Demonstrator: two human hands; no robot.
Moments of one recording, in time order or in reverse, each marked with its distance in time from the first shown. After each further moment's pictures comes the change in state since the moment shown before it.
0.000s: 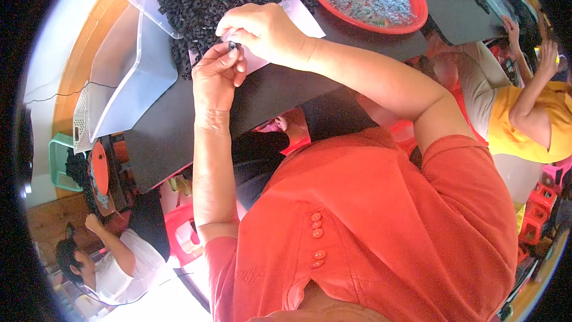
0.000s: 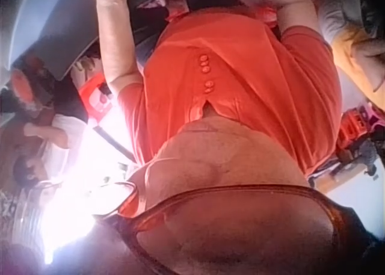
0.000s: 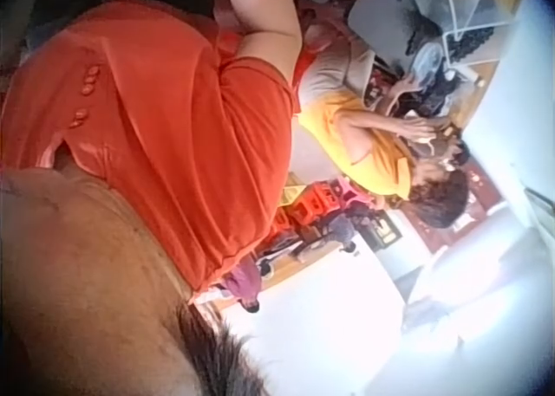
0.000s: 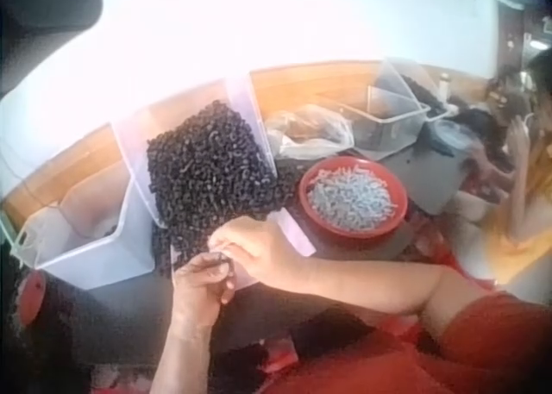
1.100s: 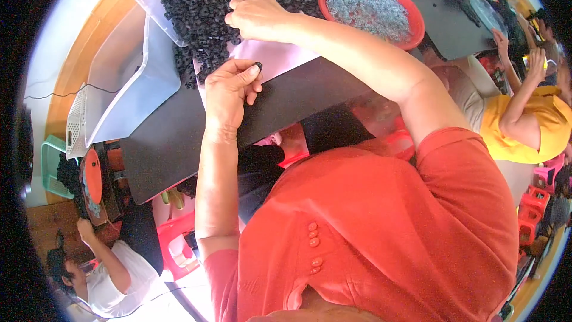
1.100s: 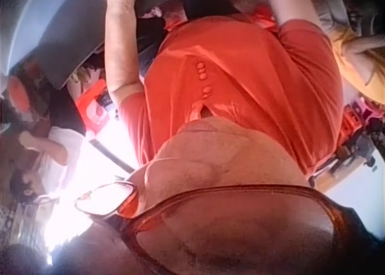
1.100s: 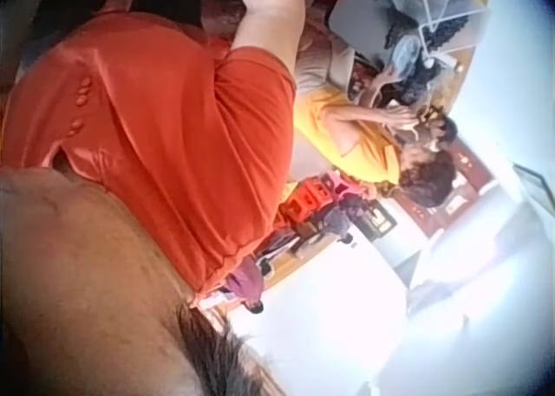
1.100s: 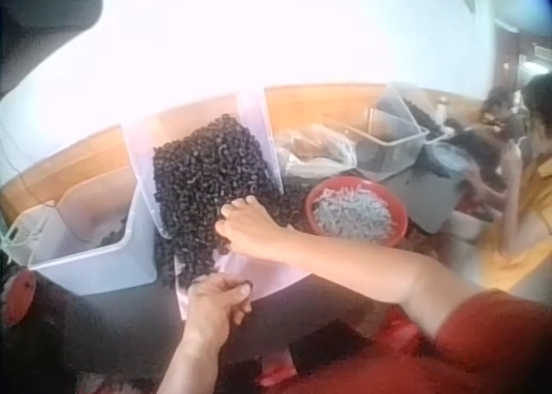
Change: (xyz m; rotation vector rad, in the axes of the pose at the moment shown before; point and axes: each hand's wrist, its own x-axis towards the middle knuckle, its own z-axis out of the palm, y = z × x) left_hand -0.009 -0.004 0.006 0.300 0.035 -0.014; right_hand 0.058 0.061 0.020 -0.899 -0.472 -0.078
